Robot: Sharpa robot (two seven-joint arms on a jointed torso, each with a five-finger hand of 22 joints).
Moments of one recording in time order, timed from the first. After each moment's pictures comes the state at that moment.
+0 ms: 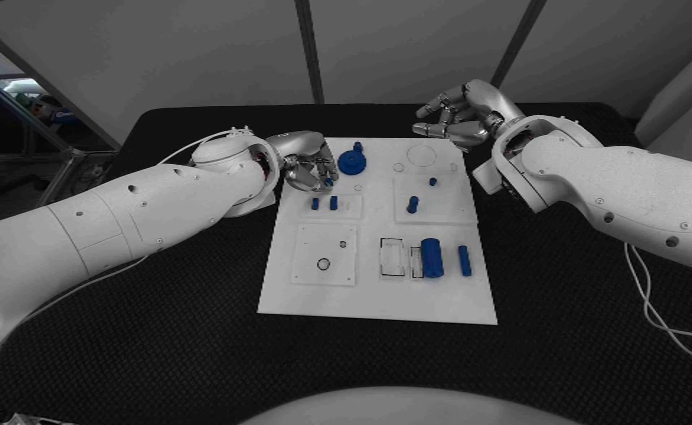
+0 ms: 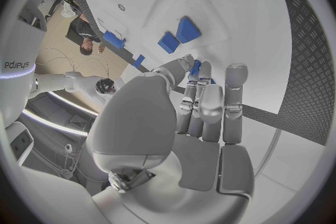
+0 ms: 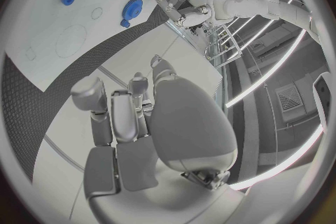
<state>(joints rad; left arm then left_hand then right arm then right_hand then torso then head) 1.14 -0.66 0.09 1.24 -1.42 -0.07 0.03 1.37 -0.20 0.50 -0.03 0.15 1.10 0.14 0.10 0.06 1.17 0.07 0.29 0.07 1.37 -0.01 1.30 0.94 0.18 1.17 0.10 0.90 1.09 1.21 -0.76 0.08 1.42 -0.97 -0.45 -0.05 1.46 -0.09 -0.01 0.24 0.32 0.93 0.14 0.26 0.07 1.15 0.06 1.04 0.93 1.47 -0.02 1.32 1.22 0.10 1.25 0.09 1.23 0.99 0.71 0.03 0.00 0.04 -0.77</state>
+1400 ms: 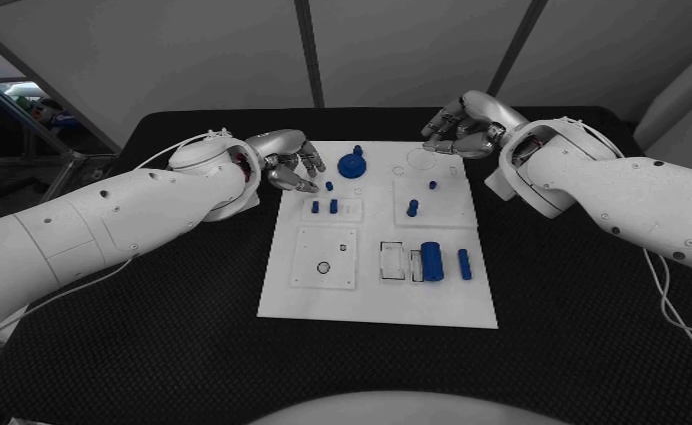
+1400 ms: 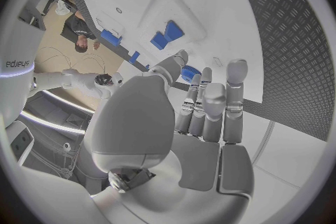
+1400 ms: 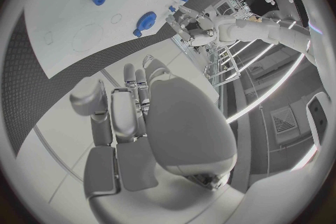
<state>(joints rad) 1.14 -0.74 0.10 1.29 -1.39 -0.12 0.02 1.36 -0.21 0.38 -0.02 0.15 0.95 0.13 0.07 0.07 1.04 0.11 0.21 0.07 1.33 0.03 1.27 0.80 0.18 1.15 0.13 0.81 1.05 1.21 -0.79 0.08 1.43 -1.21 -0.36 -0.08 1.55 -0.12 0.15 0.23 0.23 0.99 0.14 0.23 0.07 1.08 0.07 0.33 0.27 1.47 -0.02 1.27 1.19 0.12 1.31 0.09 1.26 1.05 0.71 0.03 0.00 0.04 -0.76</state>
